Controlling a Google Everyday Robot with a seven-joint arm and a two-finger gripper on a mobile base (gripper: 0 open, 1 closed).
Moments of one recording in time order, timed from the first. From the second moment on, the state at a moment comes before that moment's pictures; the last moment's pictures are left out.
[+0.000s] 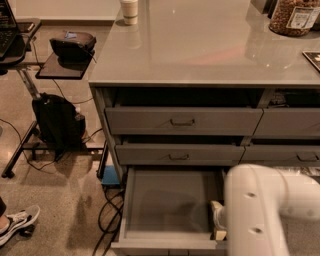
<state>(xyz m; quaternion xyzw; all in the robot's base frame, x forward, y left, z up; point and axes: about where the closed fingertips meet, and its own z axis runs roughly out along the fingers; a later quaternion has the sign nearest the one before) 0.530 -0.281 0.145 -0.68 0.72 -0.04 0.14</state>
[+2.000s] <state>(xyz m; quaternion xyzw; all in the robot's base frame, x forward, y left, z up) 0.636 -0.231 0.409 -0.63 0.70 -0.22 0.26</state>
